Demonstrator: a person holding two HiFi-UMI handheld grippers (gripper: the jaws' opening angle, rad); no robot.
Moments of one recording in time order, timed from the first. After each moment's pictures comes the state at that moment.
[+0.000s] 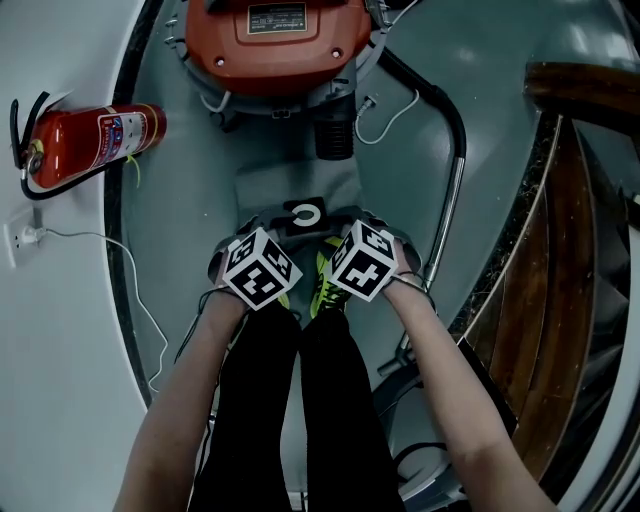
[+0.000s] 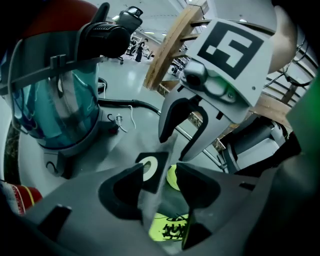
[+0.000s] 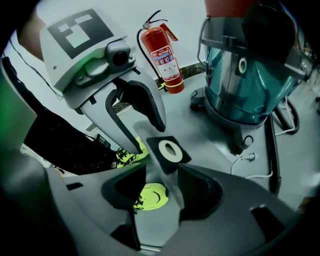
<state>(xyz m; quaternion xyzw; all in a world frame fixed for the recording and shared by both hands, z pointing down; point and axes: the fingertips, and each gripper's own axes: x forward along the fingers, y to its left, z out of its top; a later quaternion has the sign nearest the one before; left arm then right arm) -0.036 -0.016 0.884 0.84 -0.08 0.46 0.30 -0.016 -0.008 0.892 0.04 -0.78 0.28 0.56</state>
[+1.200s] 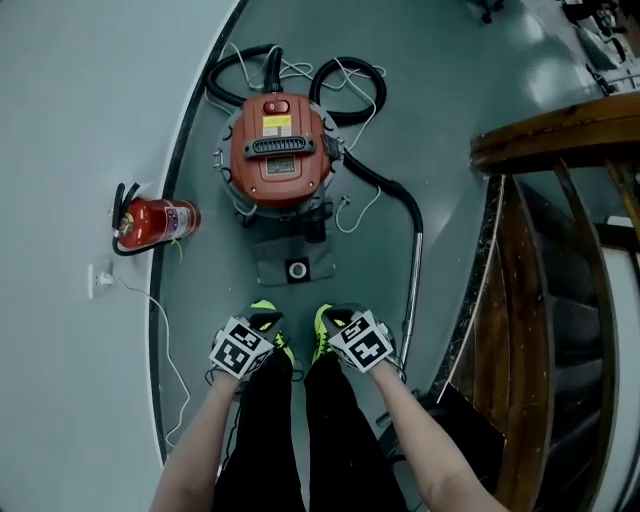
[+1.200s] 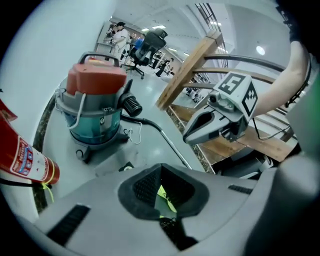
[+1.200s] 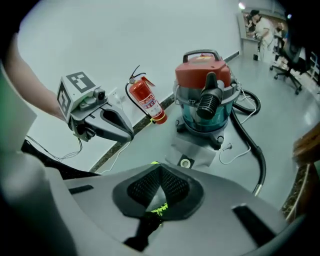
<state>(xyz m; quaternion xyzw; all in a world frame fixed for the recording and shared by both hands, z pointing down) -0.090 -0.010 0.749 0.82 -0.17 0.38 0.38 -0.009 -0.011 0.750 0.22 -0.78 0.39 0.44</state>
